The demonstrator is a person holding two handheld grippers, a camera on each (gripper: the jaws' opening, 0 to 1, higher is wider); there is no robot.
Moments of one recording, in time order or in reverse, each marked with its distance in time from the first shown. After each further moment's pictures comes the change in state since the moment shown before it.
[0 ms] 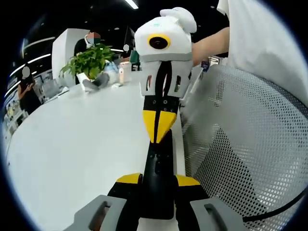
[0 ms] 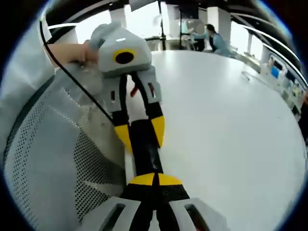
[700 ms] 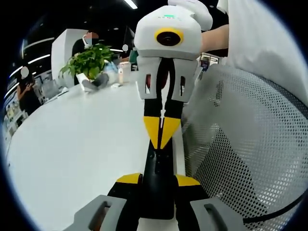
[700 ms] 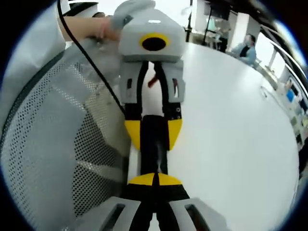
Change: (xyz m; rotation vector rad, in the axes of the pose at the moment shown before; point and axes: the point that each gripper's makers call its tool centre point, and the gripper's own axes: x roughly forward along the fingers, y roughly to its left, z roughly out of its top) left arm 0.000 0.000 -0.001 0.008 0.003 -0.003; right arm 0.008 0.007 0.003 -0.141 0.125 0.043
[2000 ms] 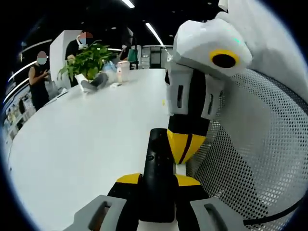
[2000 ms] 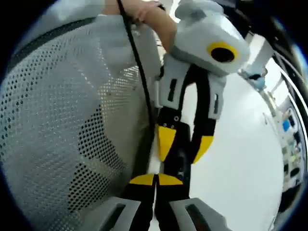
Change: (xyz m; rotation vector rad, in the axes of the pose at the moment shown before) left arm -0.002 0.000 0.001 0.021 0.017 0.008; right arm 0.016 0.028 0.008 -0.279 0.031 -0.133
